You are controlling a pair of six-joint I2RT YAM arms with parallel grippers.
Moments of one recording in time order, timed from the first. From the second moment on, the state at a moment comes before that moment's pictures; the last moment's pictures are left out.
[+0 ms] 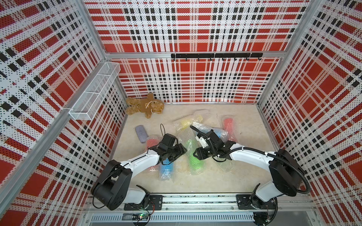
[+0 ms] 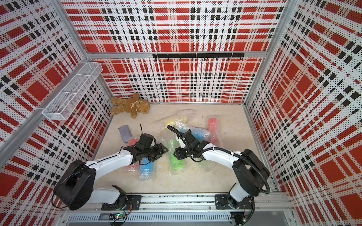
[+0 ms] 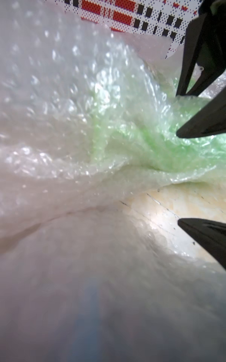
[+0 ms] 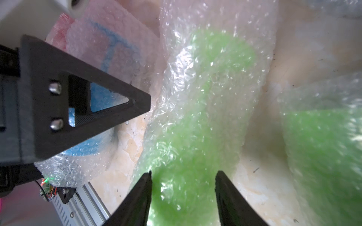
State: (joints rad) left arm -0.50 1.38 0.63 -0.18 0.29 -1.00; right arm 0.79 1.56 0.92 -0.27 -0.22 0.42
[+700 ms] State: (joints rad) left arm -0.55 1.54 0.66 -0.09 0.33 -1.00; right arm 0.79 1.56 0.91 -0.24 -0.23 0.43
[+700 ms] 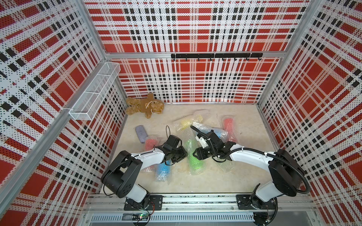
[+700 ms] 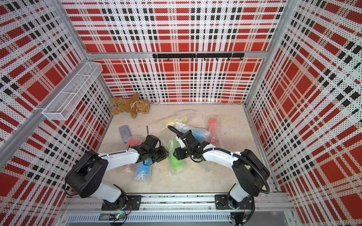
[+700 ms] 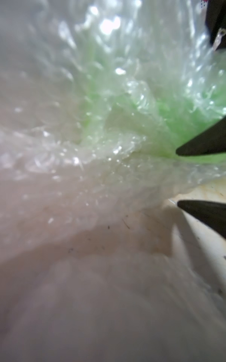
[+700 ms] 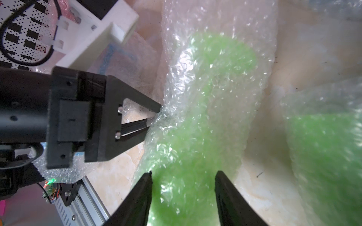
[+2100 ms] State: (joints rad) left arm -0.52 1.45 0.67 -0.09 0.31 -0.95; right arm 0.72 1.75 1.07 -0.18 -0.28 0.46
